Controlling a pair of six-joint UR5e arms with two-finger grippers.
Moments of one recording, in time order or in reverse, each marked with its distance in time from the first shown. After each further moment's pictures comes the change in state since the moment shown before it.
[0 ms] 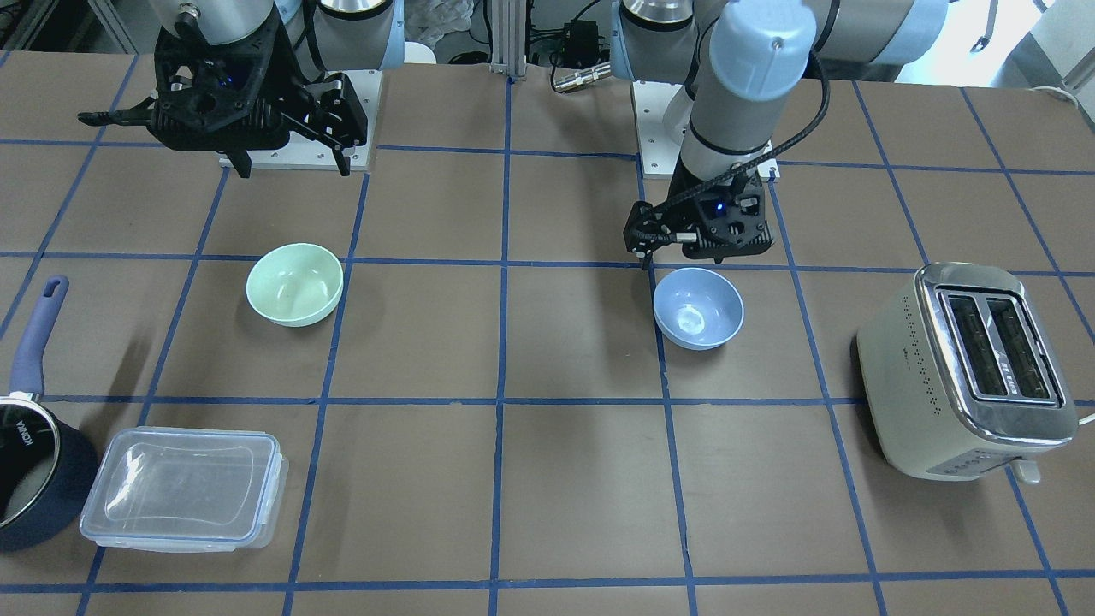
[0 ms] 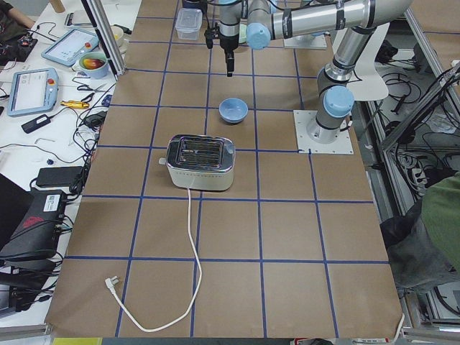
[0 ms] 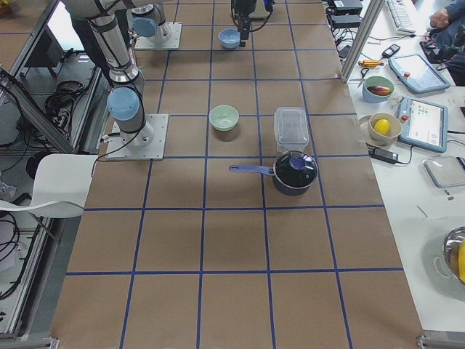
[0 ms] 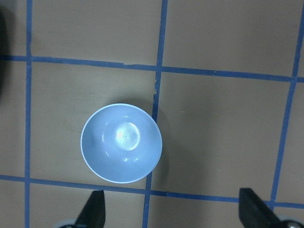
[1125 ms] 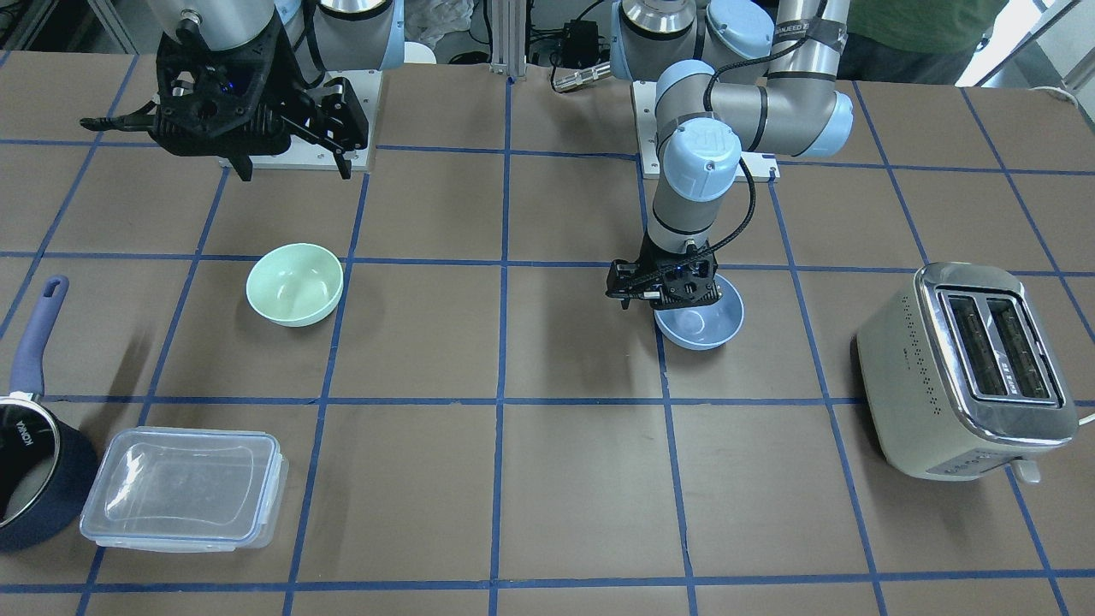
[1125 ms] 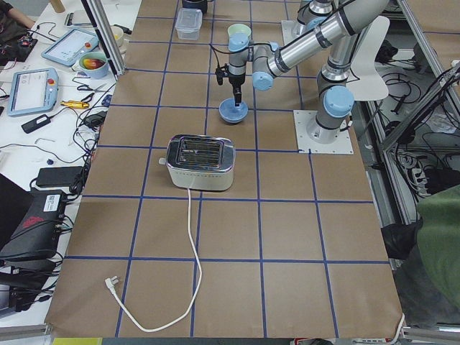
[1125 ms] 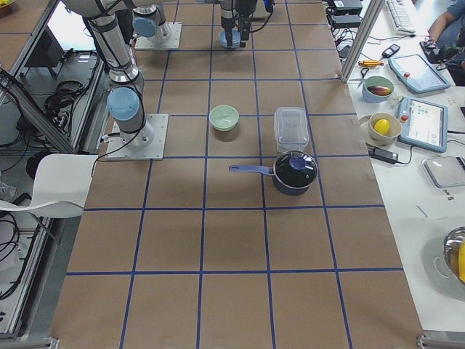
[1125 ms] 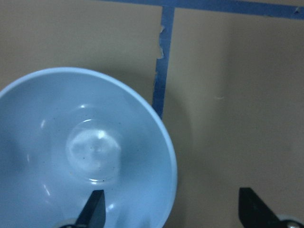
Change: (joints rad) left arm 0.000 -0.148 -0.241 0.351 0.001 -0.017; right arm -0.014 0.008 0.004 -0.004 -0.001 -0.010
